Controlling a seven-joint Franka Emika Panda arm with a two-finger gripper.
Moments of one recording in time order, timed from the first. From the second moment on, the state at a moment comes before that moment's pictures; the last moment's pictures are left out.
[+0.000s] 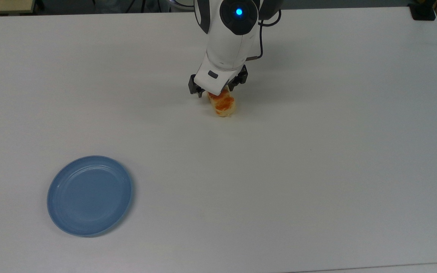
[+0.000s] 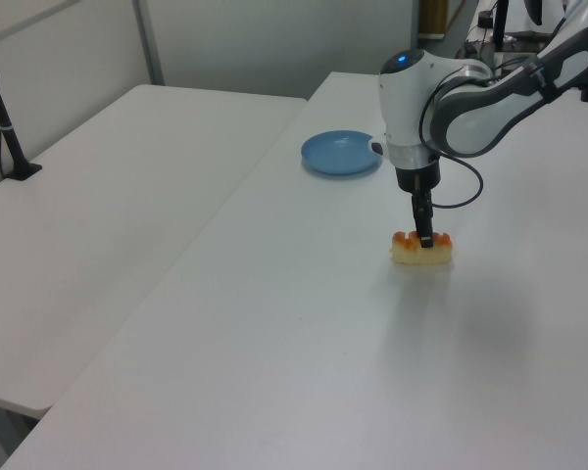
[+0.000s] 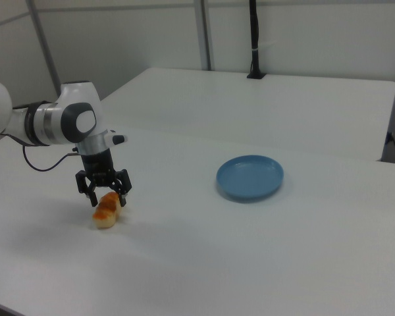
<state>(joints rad) 0.28 0.27 -0.06 -1.94 -0.09 2.05 -0.04</state>
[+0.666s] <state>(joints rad) 0.31 0.31 -0.06 -1.94 -0.09 2.10 -0.02</state>
